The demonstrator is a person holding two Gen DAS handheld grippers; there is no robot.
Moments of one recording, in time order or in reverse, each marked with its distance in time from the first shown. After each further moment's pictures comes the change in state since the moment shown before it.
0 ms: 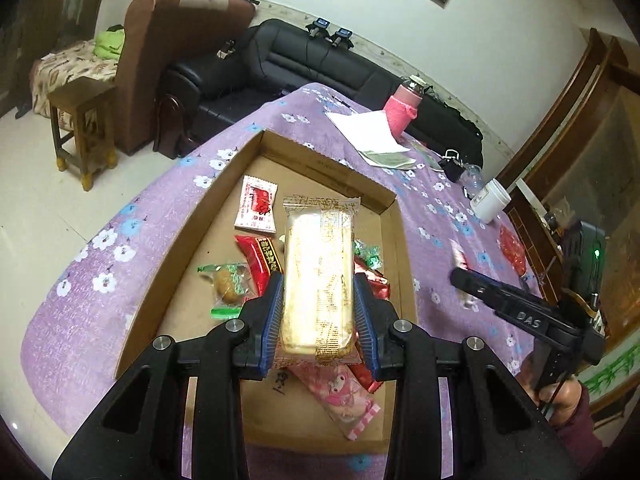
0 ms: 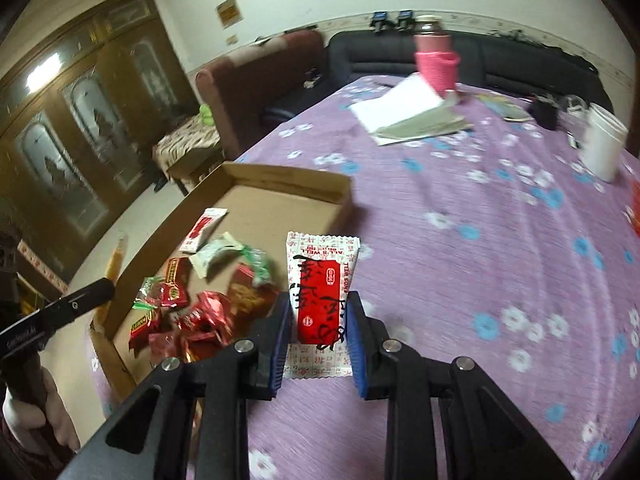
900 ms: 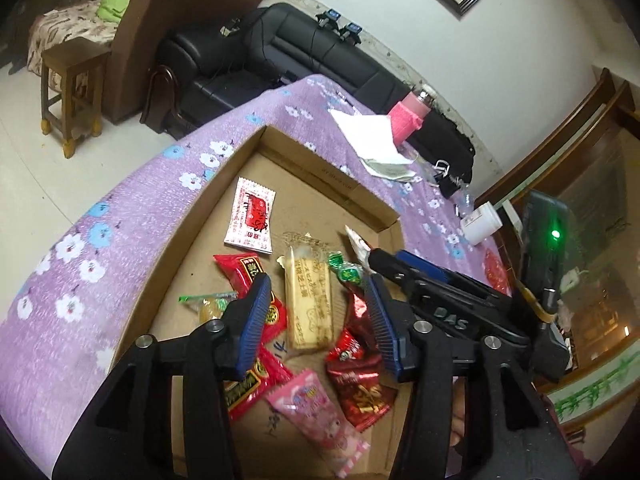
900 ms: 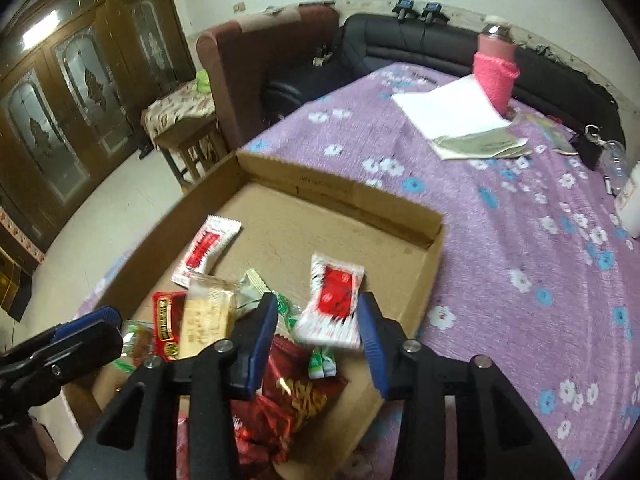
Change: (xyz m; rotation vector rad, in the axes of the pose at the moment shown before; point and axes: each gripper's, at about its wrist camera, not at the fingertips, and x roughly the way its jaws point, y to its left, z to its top) left arm 0.023 0.026 0.025 -0.125 0.027 -0.094; right arm 0.065 0.056 0.042 -0.078 0.061 -0.082
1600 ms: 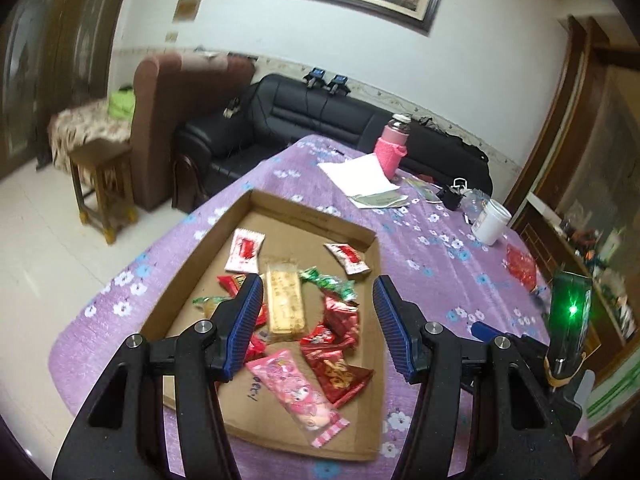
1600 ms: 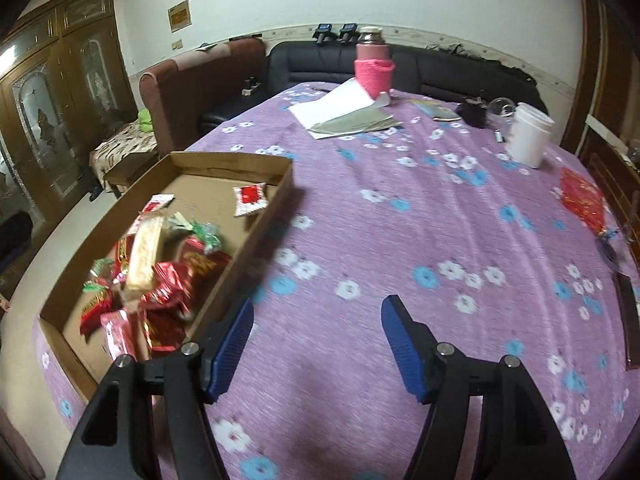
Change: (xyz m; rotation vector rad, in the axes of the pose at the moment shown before) left arm -0.056 -0.091 -0.054 0.247 -0.237 0.185; right arm -0.089 -0.051 -0.096 0.128 -0.108 -0.209
